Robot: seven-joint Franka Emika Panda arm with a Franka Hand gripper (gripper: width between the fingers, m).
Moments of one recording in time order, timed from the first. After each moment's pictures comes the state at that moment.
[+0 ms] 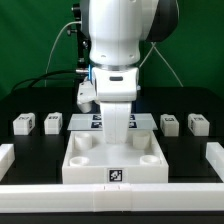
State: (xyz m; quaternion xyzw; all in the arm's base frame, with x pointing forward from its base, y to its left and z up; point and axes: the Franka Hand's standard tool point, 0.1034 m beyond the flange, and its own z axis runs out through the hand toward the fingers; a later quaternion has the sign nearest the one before) arm 0.444 -0.019 0.013 -0.70 -0.70 0.07 0.06
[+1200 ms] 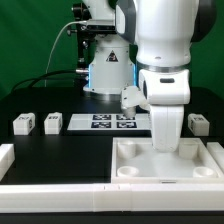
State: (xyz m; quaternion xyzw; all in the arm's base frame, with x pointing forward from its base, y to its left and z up) arm 0.488 0.067 0.012 -0.73 -0.68 0.05 0.05
